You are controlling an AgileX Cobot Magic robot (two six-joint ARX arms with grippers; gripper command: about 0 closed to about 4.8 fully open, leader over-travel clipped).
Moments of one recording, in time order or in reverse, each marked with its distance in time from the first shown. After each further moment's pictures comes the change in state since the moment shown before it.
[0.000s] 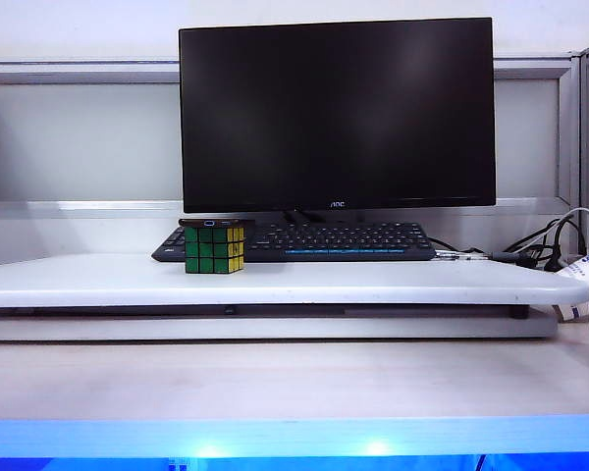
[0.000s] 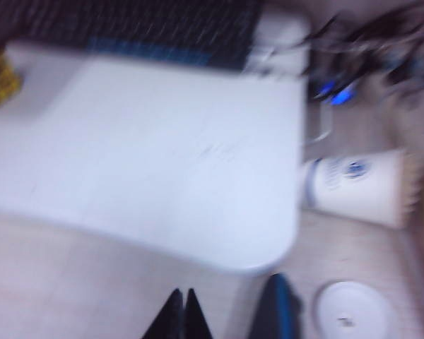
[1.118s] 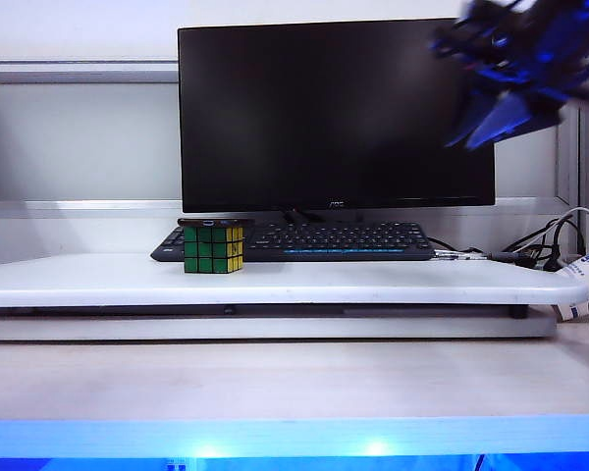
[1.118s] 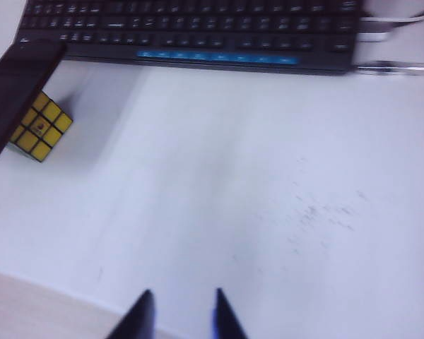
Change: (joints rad) left arm 0.000 0.000 0.000 0.001 0.000 0.000; right arm 0.080 0.678 0.436 0.071 -0.111 0.177
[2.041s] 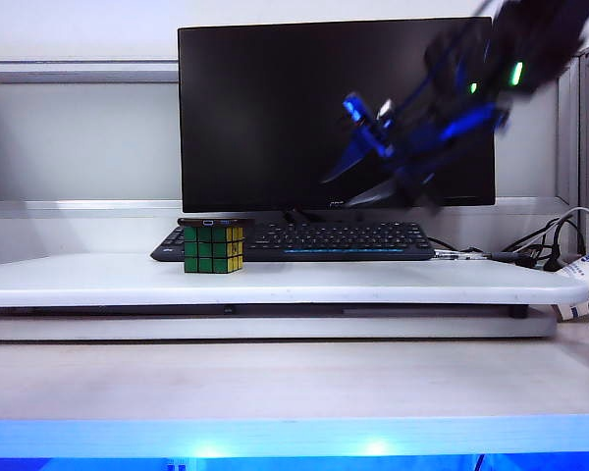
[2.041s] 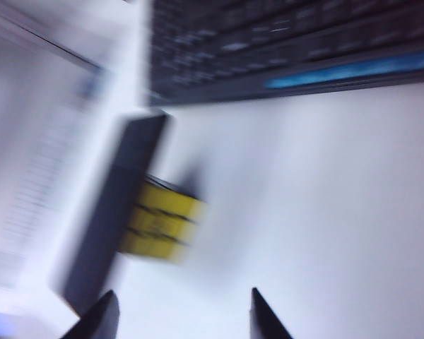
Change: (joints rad) left arm 0.000 0.000 -0.001 0.011 -0.001 0.000; right arm -0.006 0.651 0.475 0.218 -0.423 0.391
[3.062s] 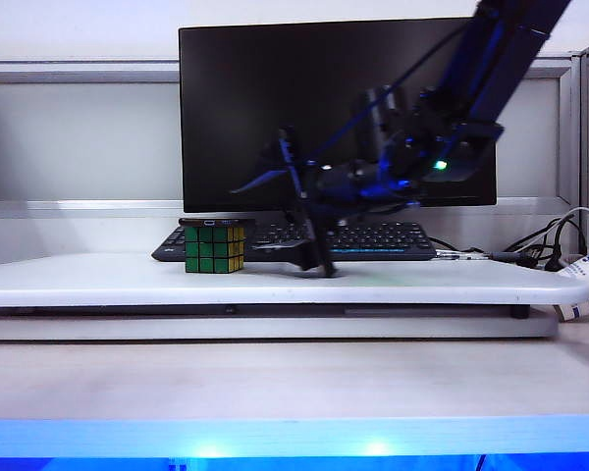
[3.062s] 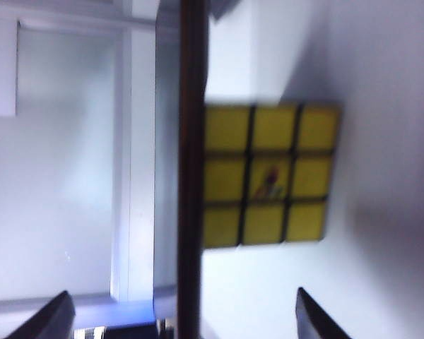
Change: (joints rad) left arm 0.000 0.000 0.000 0.002 0.001 0.000; right arm 0.158 0.249 0.002 0.477 -0.099 0.654
